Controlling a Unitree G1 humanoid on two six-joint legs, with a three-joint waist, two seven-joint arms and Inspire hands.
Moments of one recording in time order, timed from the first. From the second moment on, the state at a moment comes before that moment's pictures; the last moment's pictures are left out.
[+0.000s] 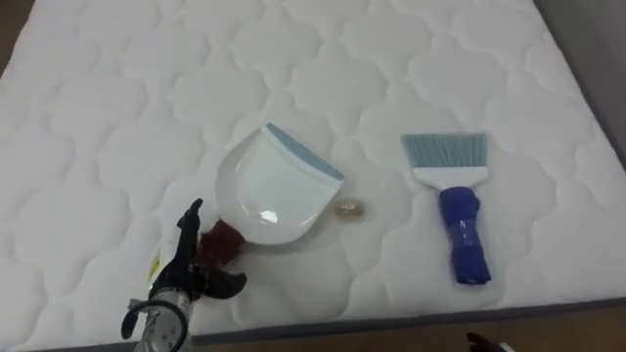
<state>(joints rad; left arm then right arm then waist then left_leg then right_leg) -0.12 0.24 -0.21 0.96 0.24 -0.29 0.36 -0.10 -0.27 0.15 1.36 0.00 -0.17 -0.06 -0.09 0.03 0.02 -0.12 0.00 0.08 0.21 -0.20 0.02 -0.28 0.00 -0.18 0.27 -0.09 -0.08</state>
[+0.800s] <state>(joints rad) -0.24 0.22 -0.20 1.07 0.23 -0.28 0.38 -0.10 -0.26 0.18 1.36 0.00 -0.17 -0.10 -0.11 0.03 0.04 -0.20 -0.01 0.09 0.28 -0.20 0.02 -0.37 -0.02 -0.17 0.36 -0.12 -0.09</state>
